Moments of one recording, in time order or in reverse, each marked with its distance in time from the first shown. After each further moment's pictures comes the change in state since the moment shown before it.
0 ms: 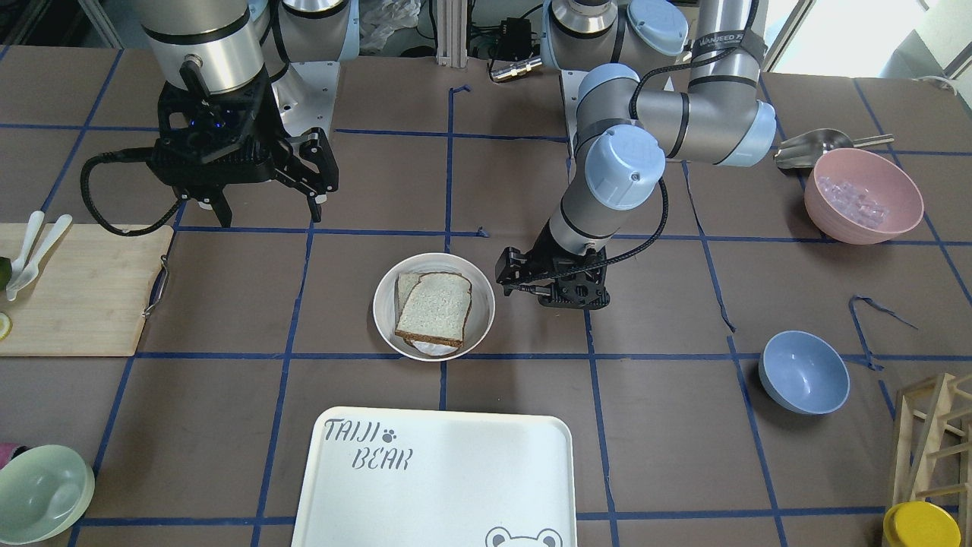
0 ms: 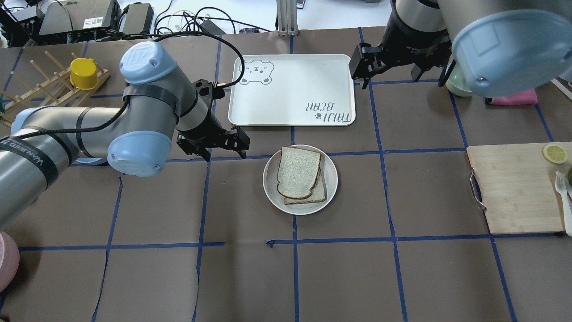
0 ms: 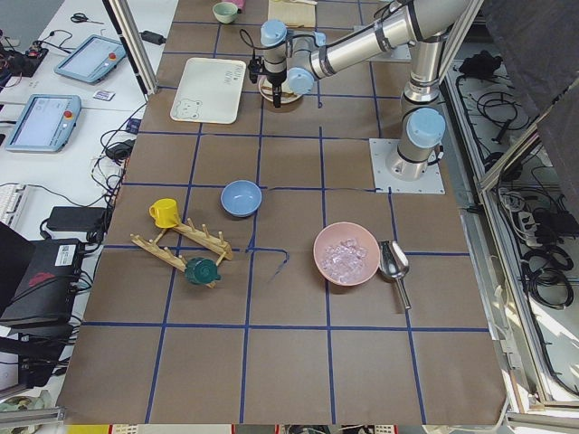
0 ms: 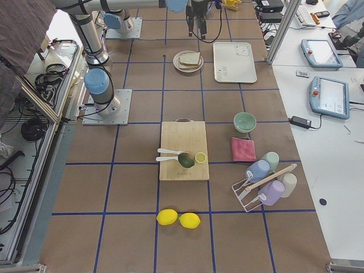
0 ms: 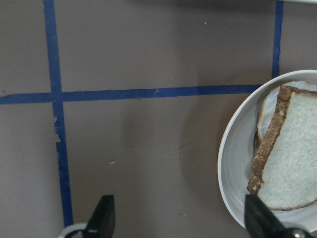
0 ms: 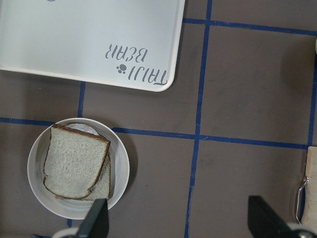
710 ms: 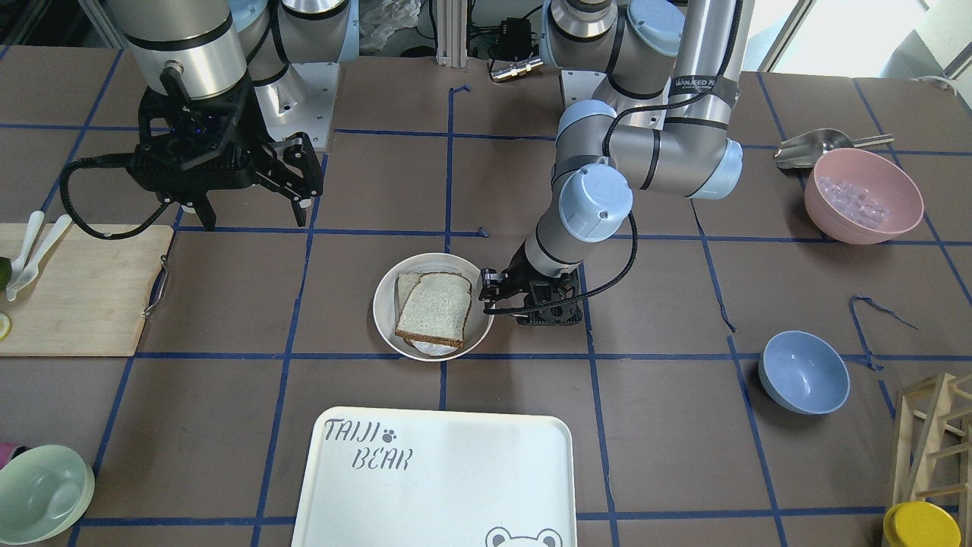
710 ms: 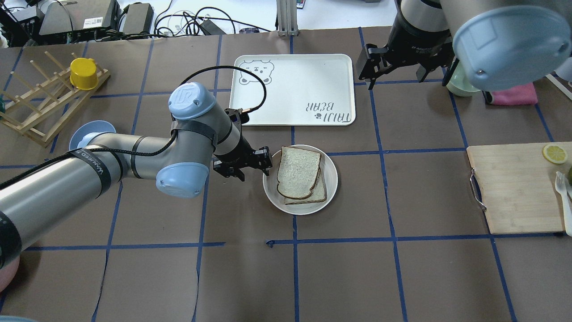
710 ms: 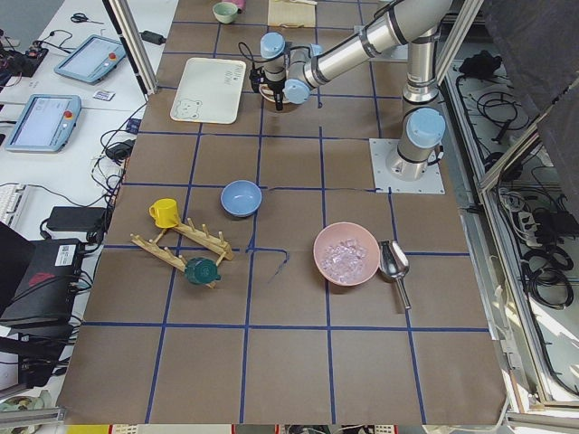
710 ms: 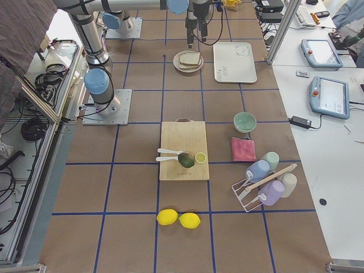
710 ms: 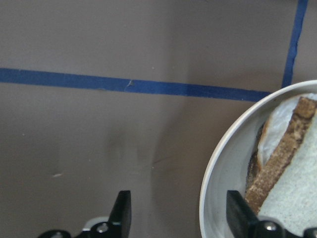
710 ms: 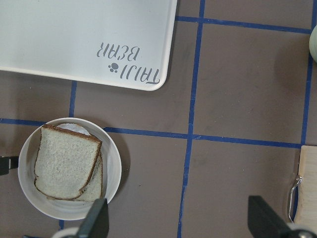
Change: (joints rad) left arm -0.036 -0.096 -0.011 0.082 -0.050 -0.080; right arm -0.040 -0.003 -0.001 0.004 -0.006 -0.032
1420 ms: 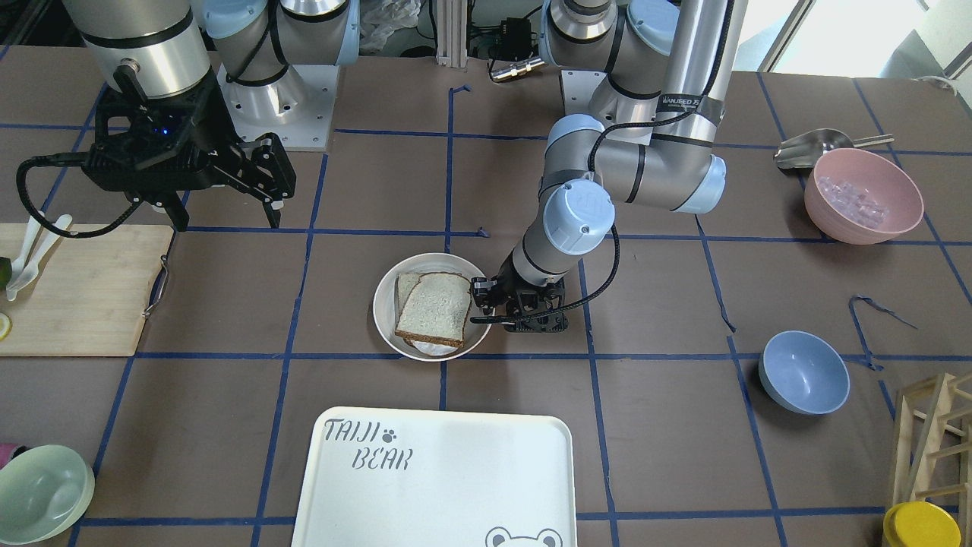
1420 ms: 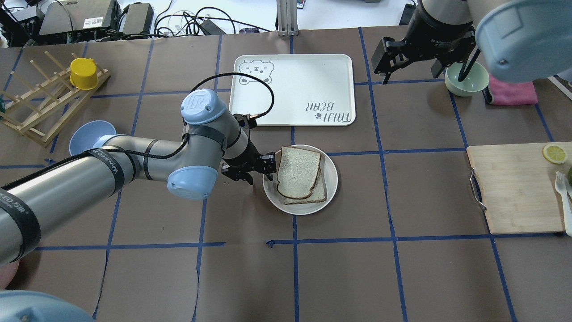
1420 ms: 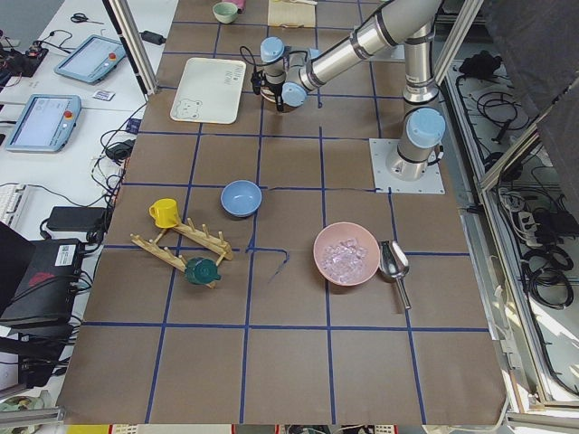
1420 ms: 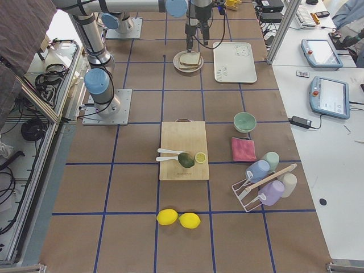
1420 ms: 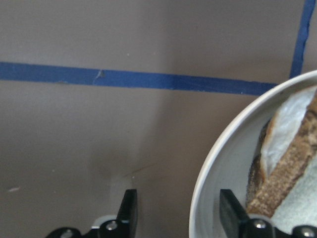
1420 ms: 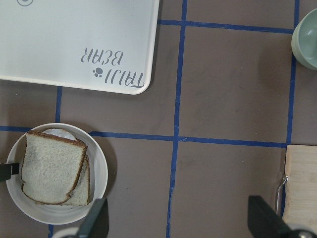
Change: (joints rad) left arm -0.017 -0.045 0.004 0.026 -0.006 -0.010; right arm -0.034 -0.007 -0.004 0.009 0.008 -0.012
